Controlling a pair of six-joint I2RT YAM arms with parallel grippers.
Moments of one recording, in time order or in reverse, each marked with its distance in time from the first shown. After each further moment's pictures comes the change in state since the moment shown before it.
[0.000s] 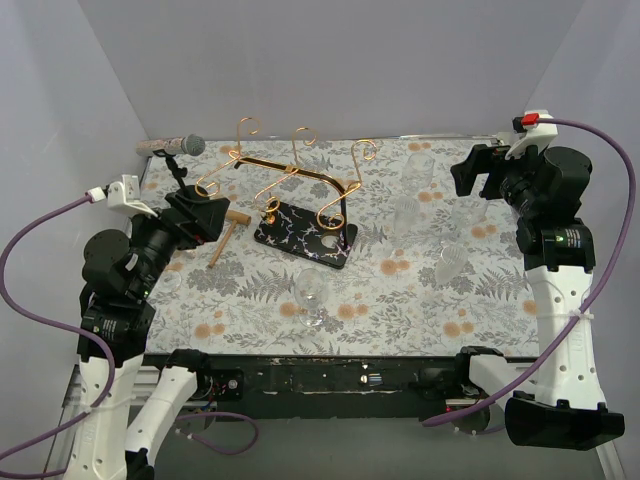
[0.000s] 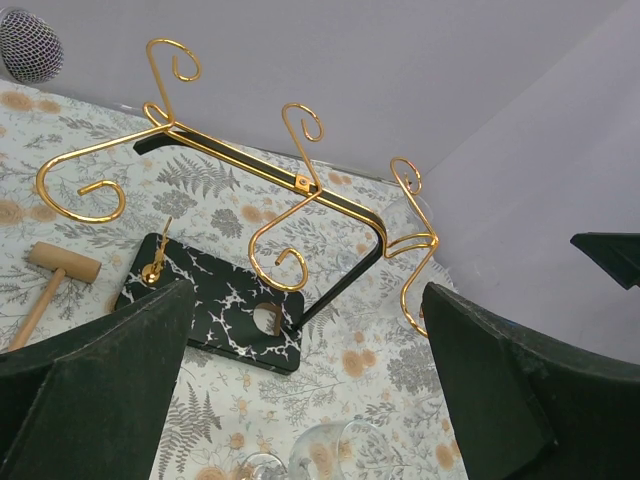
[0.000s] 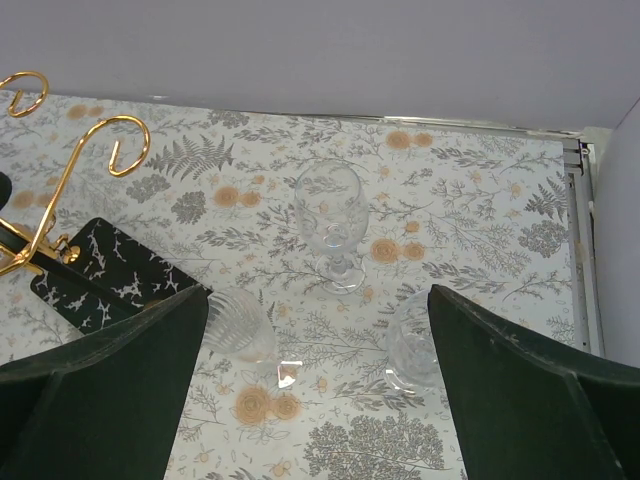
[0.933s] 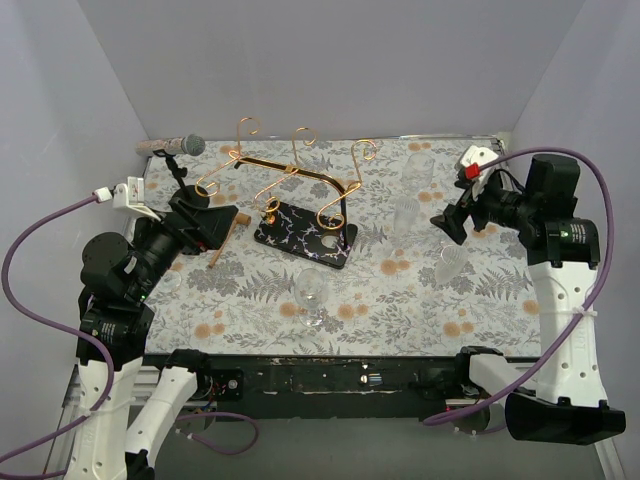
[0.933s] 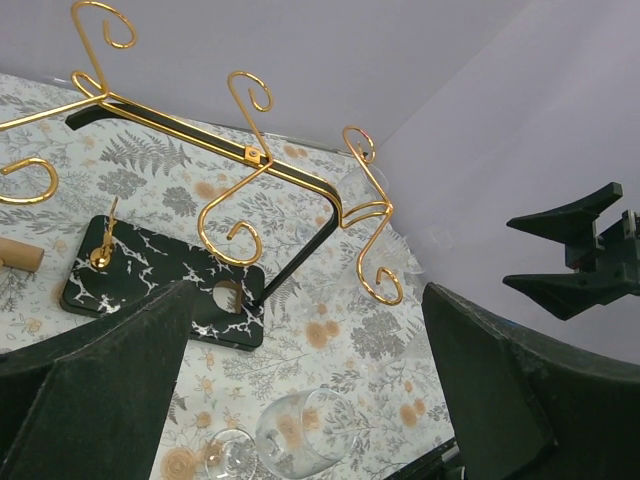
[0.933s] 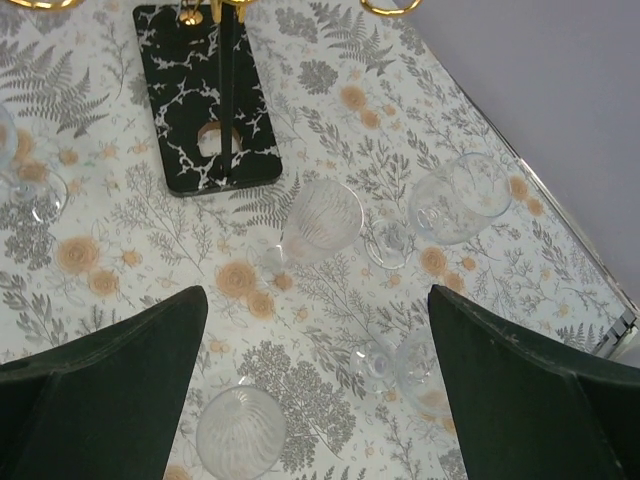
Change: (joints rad) left arm 0.000 -0.014 0.000 -0.010 0.111 -0.037; right arm 0.000 0.019 0.053 -0.345 -0.497 -0.703
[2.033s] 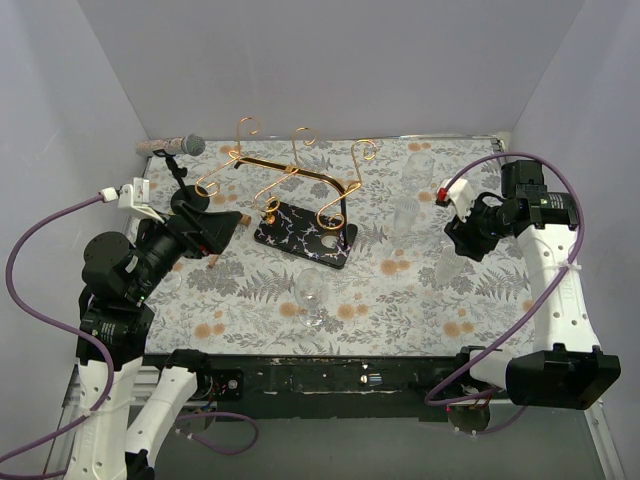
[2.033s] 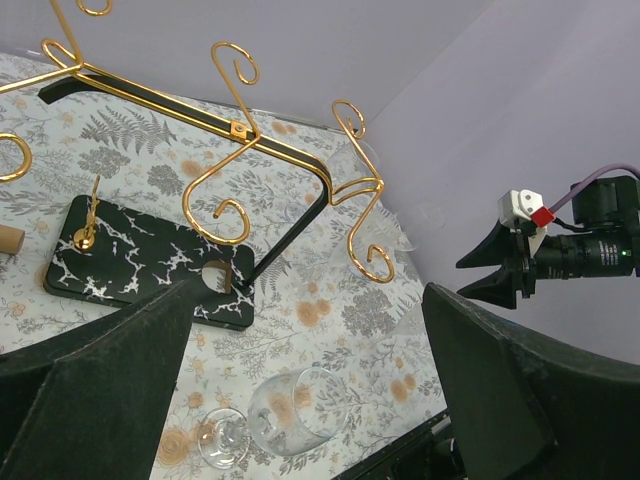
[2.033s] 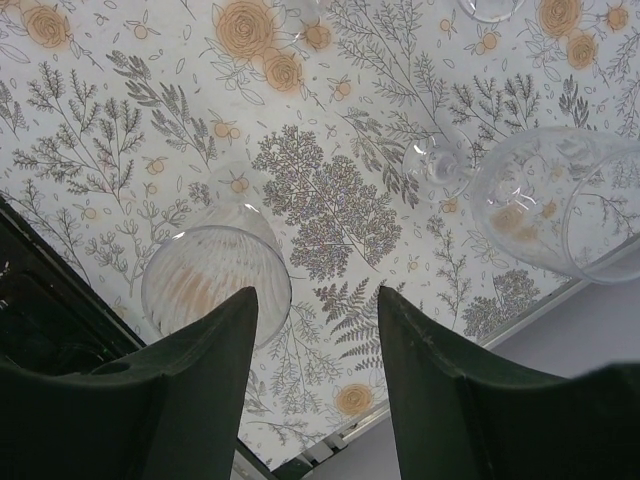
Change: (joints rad) left arm 0.000 0.001 0.002 -0.031 0.056 -0.006; right arm -0.001 0.183 -0.009 -0.420 0.360 -0.341
